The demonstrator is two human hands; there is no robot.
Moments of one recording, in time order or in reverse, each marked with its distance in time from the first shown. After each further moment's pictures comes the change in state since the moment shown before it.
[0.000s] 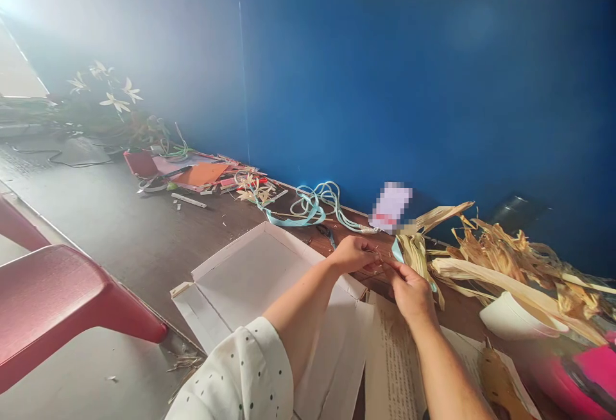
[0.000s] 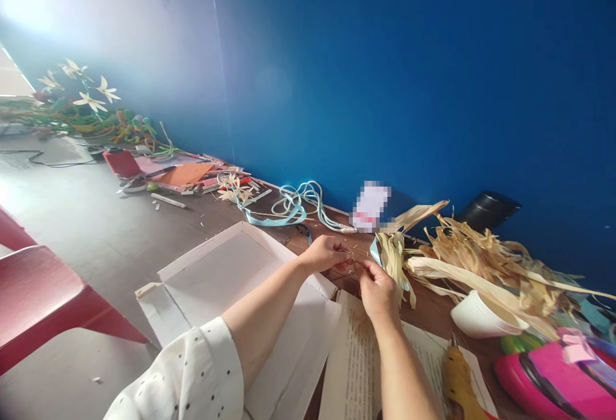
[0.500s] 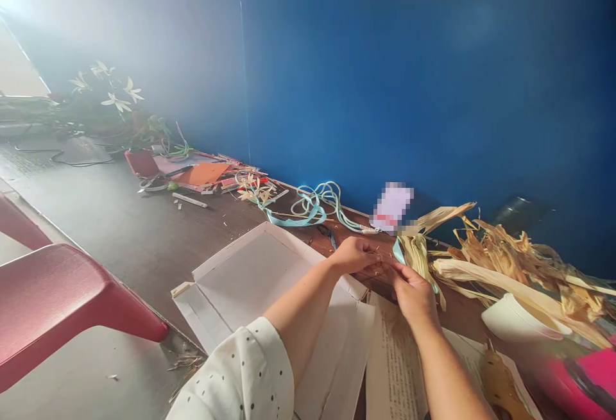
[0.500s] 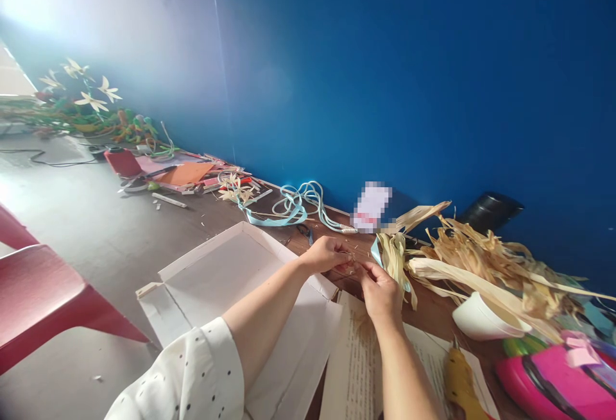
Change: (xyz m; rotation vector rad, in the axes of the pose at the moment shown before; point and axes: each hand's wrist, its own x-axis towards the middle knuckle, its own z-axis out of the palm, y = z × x) left_hand -0.001 0.002 0.000 0.030 -0.014 -0.020; right_hand 0.000 0.001 0.001 0.043 -0.016 0.035
